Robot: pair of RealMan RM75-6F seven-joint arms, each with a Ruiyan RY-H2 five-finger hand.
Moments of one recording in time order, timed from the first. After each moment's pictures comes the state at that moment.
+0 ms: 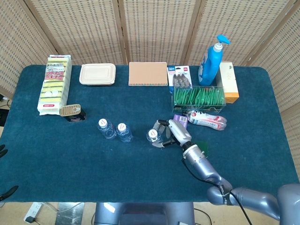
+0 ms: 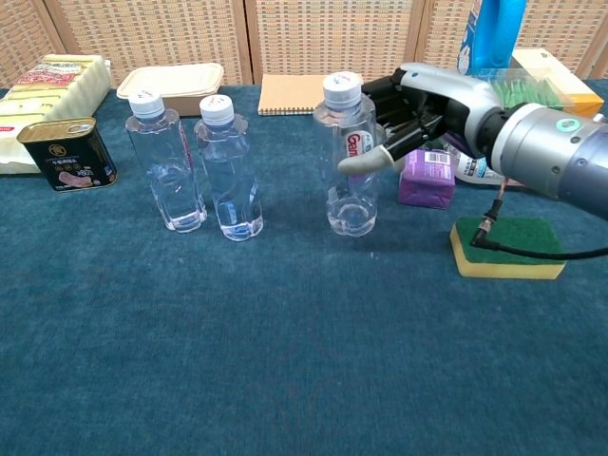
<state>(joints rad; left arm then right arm) 0.03 -0.93 0.13 -1.48 1.81 1.76 -0.60 0.76 -1.63 0.26 -1.44 -1.23 0.93 0.44</state>
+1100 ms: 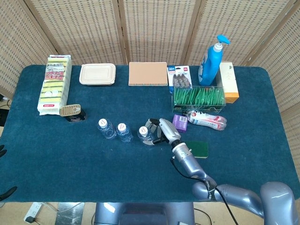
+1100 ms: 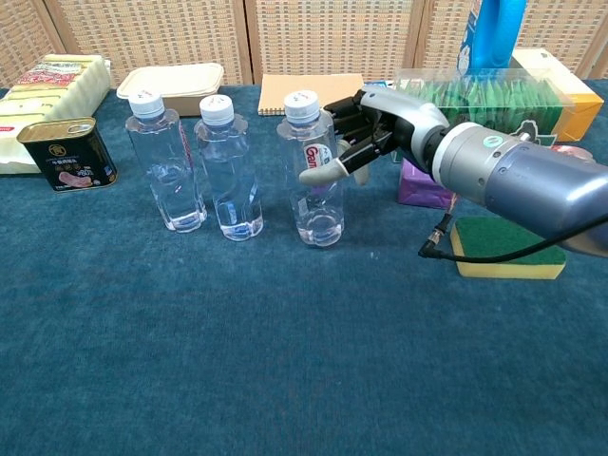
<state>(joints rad) 0.02 -0.93 0.14 -1.46 1.81 1.76 -0.65 0.80 -1.77 0.33 -1.33 -1.12 0.87 0.34</state>
